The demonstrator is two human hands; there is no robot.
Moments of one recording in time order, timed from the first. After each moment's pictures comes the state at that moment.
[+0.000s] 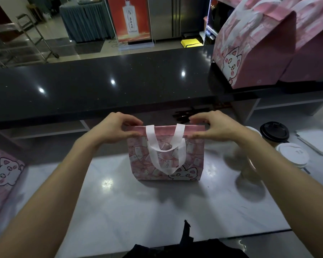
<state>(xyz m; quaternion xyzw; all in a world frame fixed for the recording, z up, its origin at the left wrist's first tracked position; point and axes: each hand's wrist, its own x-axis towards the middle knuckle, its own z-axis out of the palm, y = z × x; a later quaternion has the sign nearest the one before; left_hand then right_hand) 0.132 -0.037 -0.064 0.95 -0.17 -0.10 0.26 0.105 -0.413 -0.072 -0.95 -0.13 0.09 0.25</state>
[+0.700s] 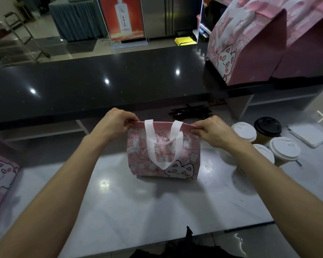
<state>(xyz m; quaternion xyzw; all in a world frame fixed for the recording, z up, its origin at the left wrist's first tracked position) 0.144 -0.045 -0.081 0.96 -0.22 0.04 0.19 0.081 -0.408 -0.099 -0.96 -0.11 0.00 0.24</state>
